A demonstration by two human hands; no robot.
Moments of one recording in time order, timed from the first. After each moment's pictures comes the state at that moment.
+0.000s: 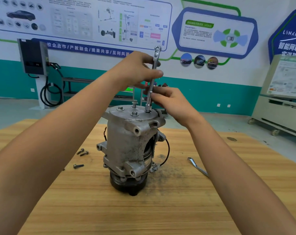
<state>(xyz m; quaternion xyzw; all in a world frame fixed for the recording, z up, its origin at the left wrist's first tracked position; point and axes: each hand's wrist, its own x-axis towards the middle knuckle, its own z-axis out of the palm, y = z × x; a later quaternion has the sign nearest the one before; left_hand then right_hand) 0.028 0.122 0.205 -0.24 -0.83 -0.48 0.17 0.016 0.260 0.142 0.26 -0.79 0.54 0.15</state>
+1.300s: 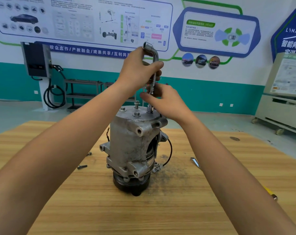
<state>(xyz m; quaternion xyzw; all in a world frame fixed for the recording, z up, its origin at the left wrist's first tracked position) 0.028 0.133 0.195 -0.23 -0.73 -0.58 0.28 0.021 0.243 0.148 0.26 -0.85 0.40 0.23</state>
